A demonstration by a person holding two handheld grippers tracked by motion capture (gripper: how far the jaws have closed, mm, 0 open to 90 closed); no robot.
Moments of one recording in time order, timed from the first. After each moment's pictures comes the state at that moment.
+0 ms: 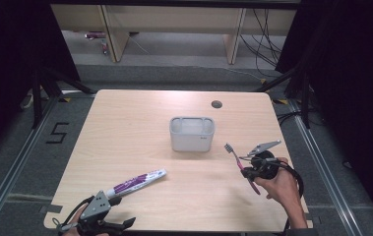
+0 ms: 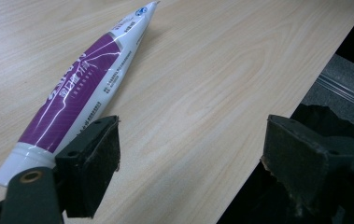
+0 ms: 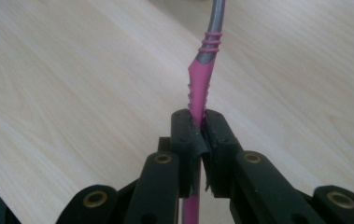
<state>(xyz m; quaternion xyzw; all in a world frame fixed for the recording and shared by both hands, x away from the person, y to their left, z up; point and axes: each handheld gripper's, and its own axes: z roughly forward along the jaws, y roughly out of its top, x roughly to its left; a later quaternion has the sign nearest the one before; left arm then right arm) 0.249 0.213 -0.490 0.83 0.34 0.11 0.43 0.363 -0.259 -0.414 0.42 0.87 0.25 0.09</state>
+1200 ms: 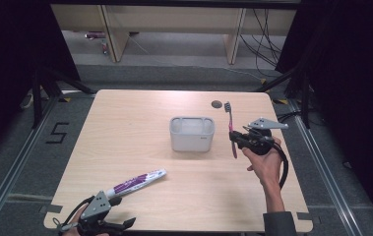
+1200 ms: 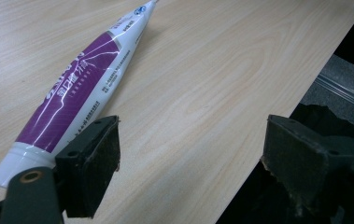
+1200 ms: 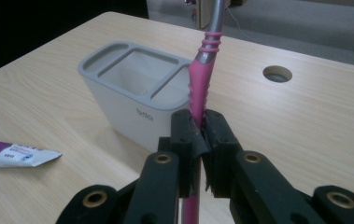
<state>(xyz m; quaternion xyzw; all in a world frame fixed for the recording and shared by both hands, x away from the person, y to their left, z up) 0.249 0.212 -0.491 0.82 0.34 0.11 0.44 0.409 -0.237 -0.389 0.43 0.75 0.46 0.18</state>
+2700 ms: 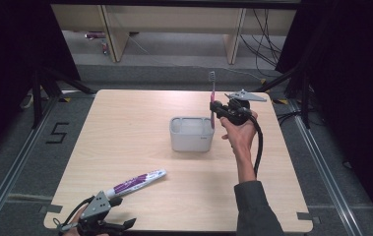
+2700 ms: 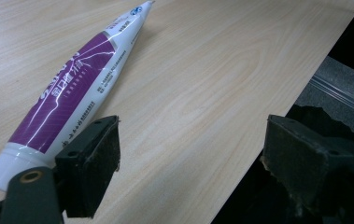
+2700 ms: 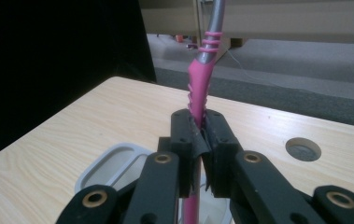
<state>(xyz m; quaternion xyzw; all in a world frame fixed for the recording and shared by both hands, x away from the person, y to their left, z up) 0.249 0.213 -0.491 0.83 0.33 0.10 0.44 0.479 -0.183 -0.366 0.44 0.70 0.52 0.20</state>
